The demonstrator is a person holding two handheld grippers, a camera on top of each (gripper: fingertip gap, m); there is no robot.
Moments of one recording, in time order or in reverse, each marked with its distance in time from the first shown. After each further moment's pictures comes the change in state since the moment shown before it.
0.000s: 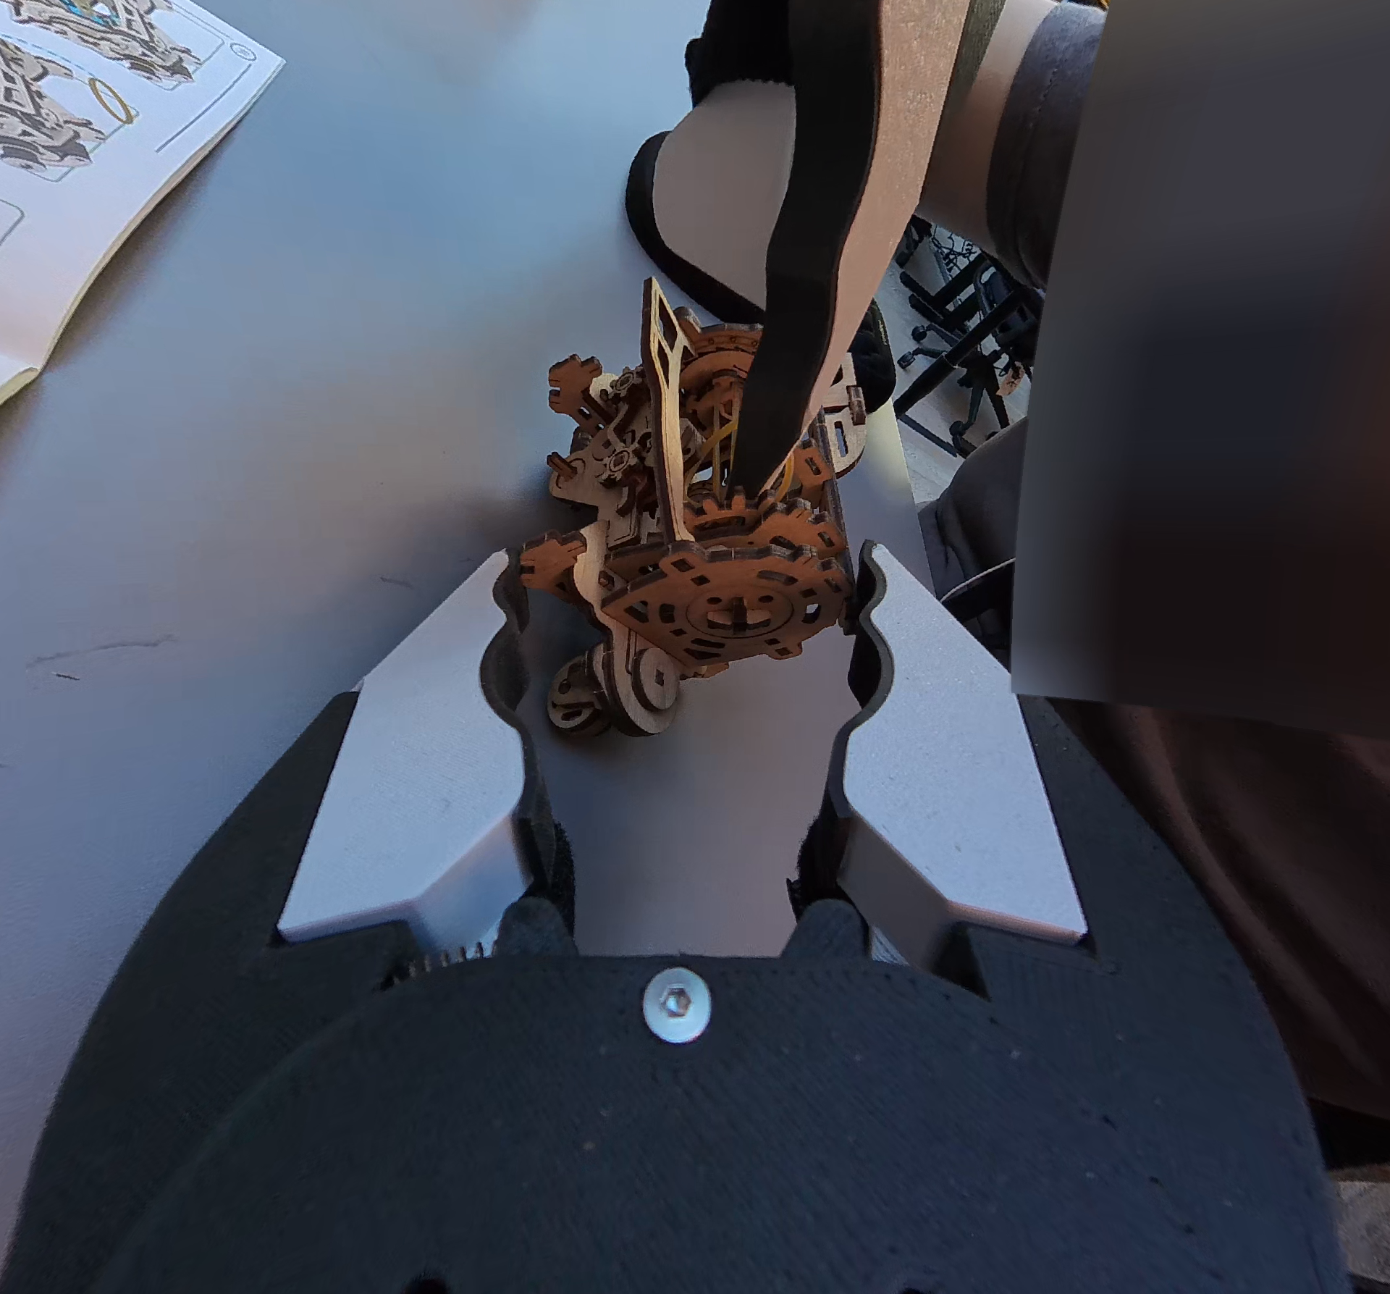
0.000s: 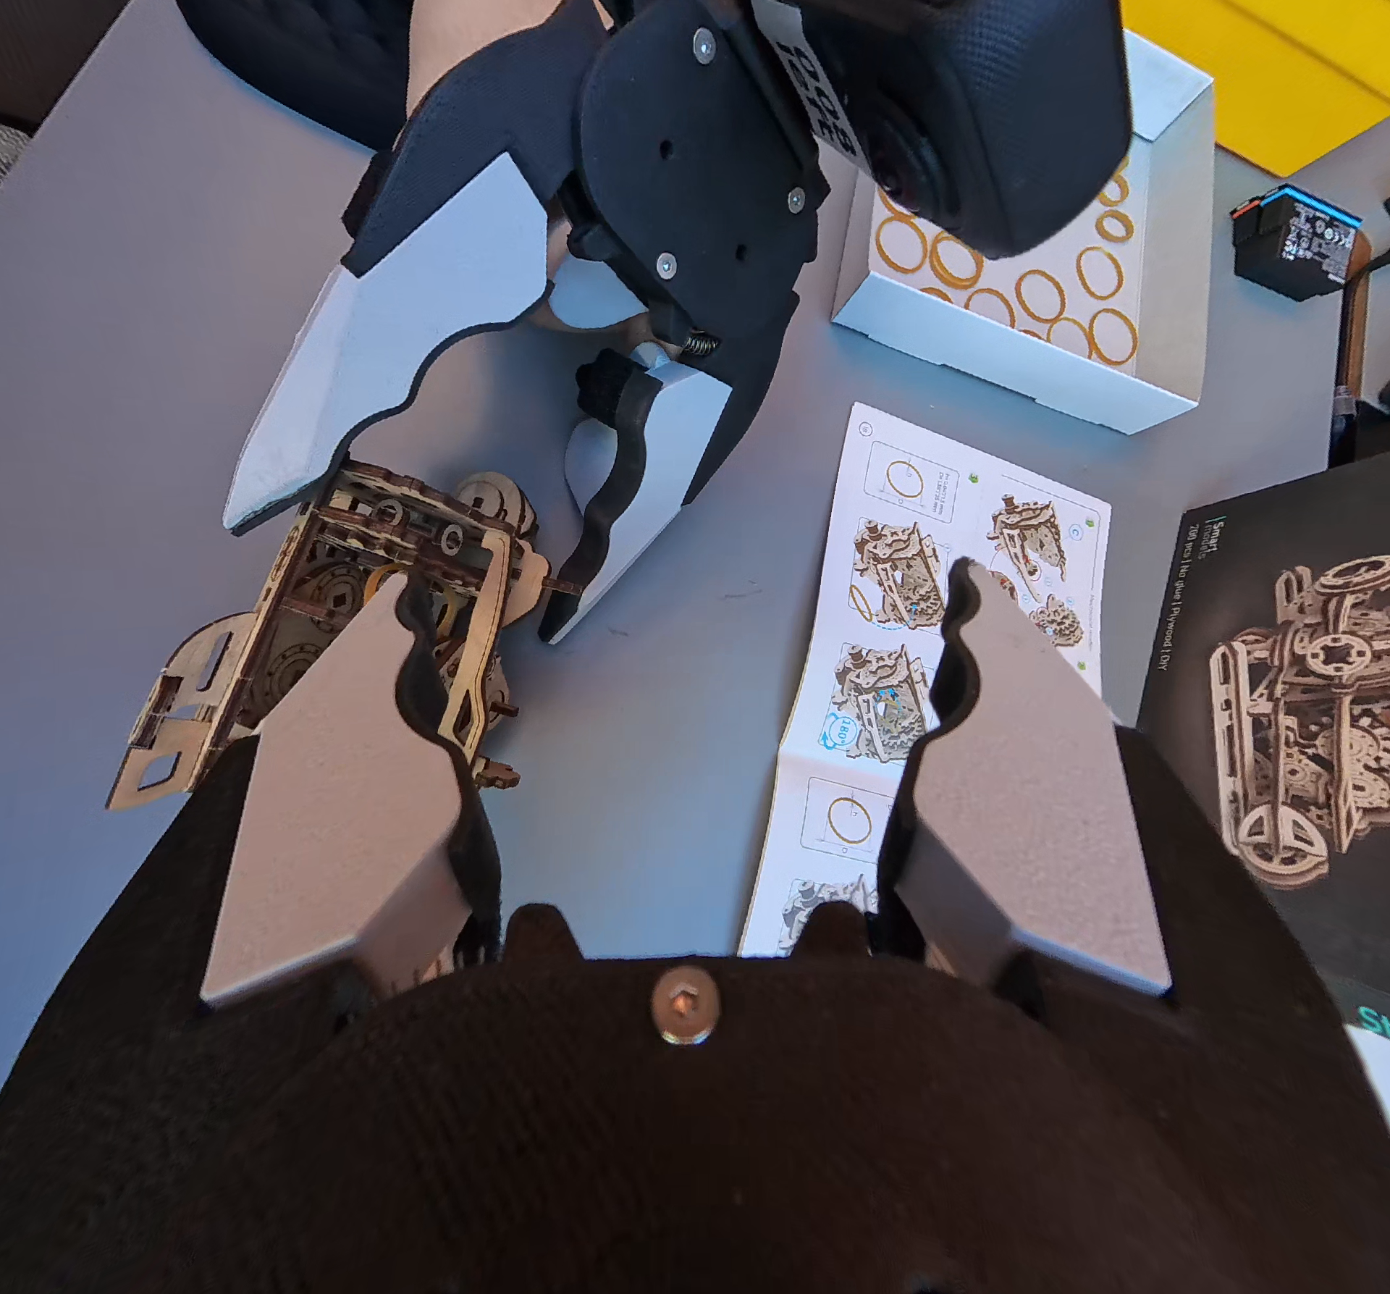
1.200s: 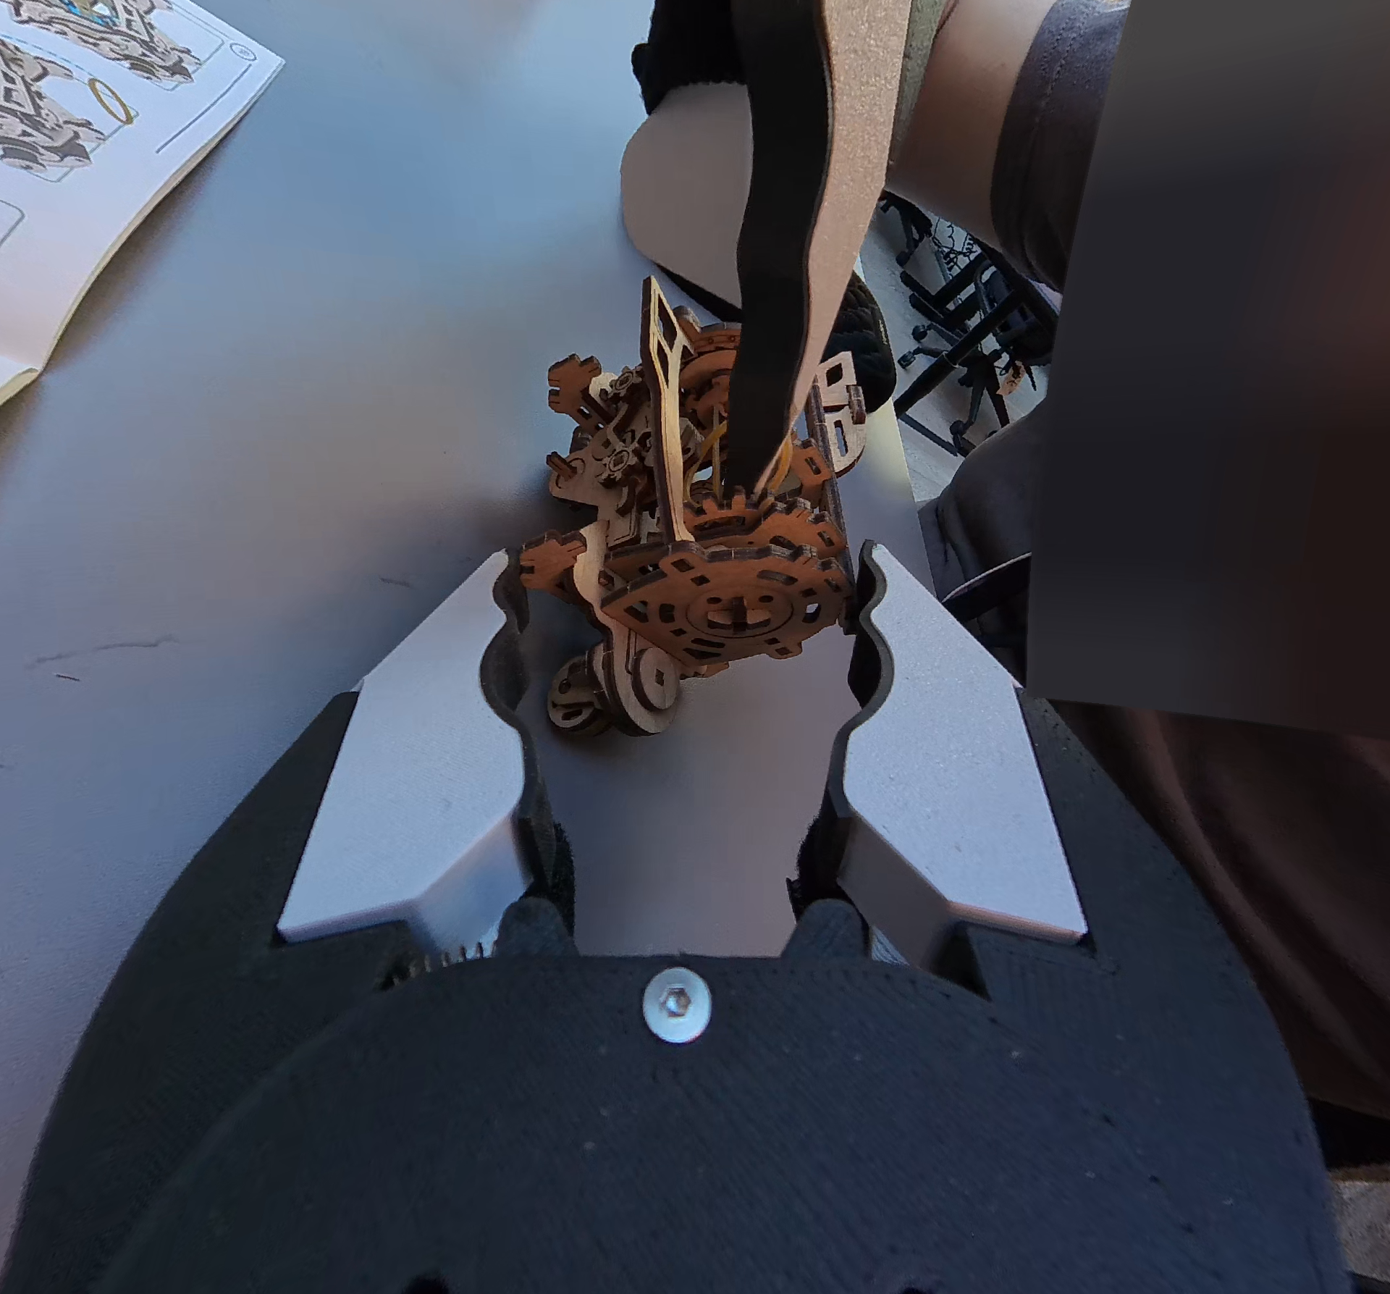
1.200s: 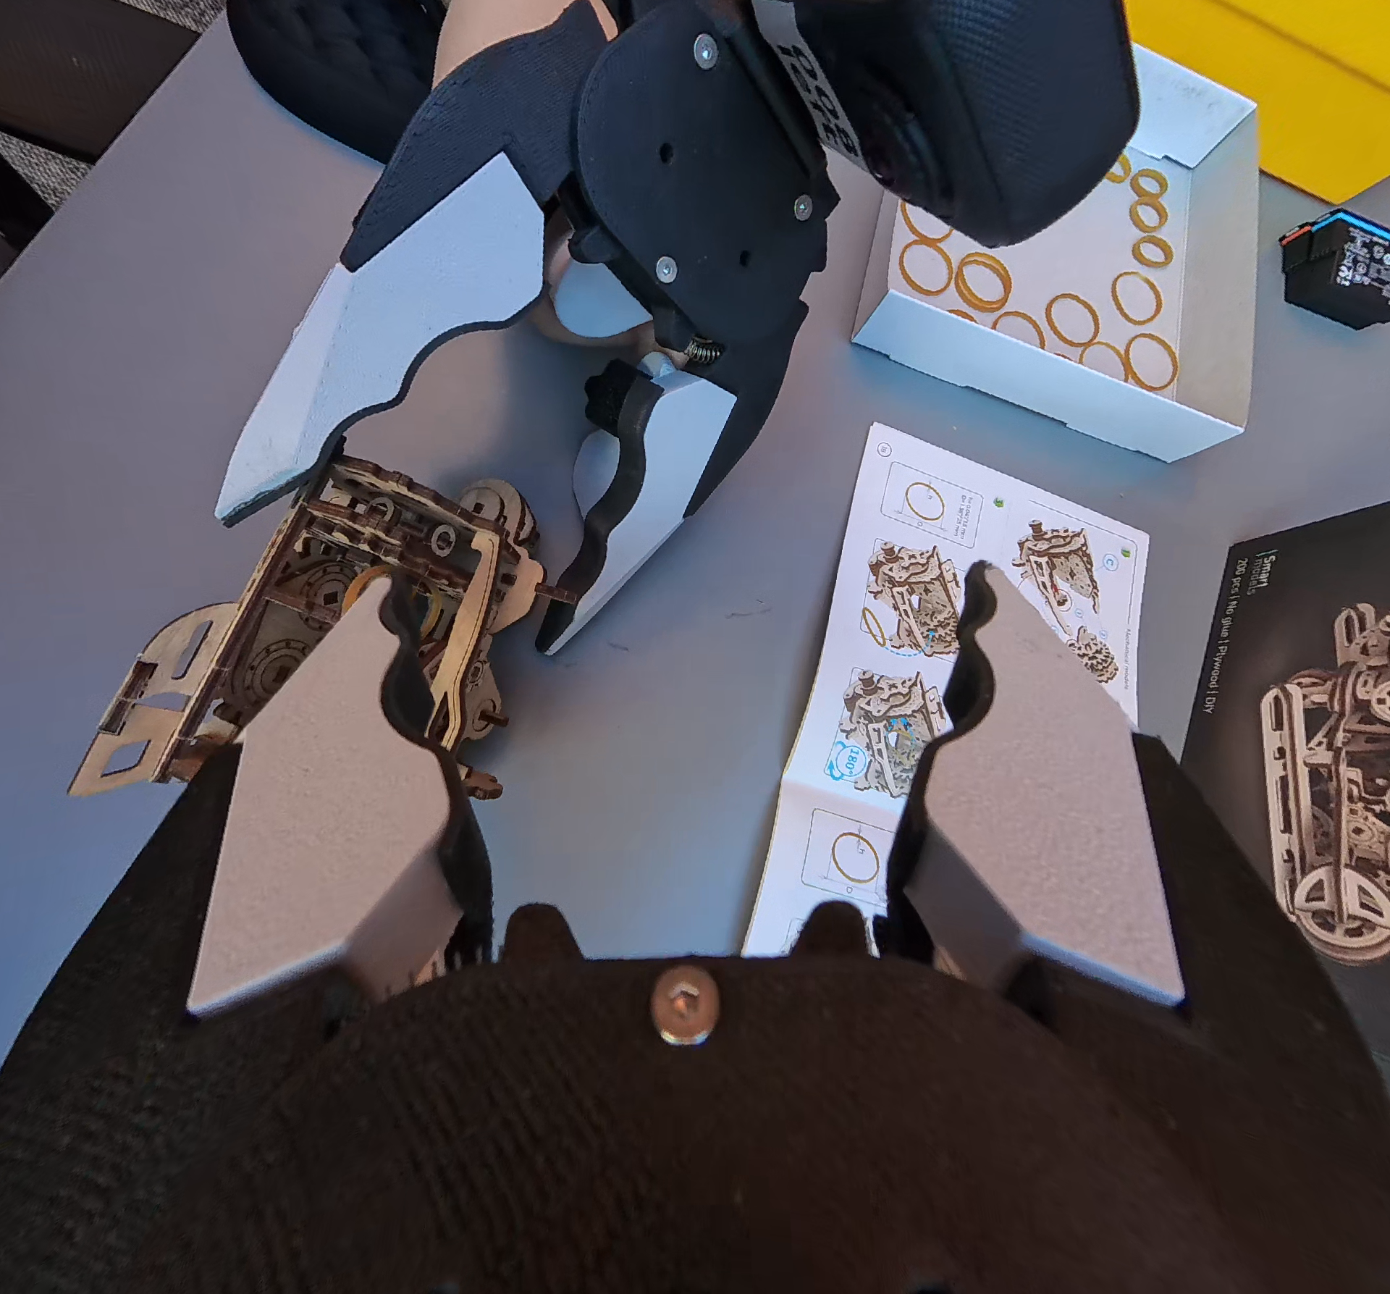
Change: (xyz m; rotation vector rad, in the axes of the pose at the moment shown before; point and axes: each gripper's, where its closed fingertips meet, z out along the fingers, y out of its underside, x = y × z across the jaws) left arm 0.000 0.000 0.000 -0.001 0.000 0.001; right arm 0.001 0.001 0.006 0.054 -0.066 0.002
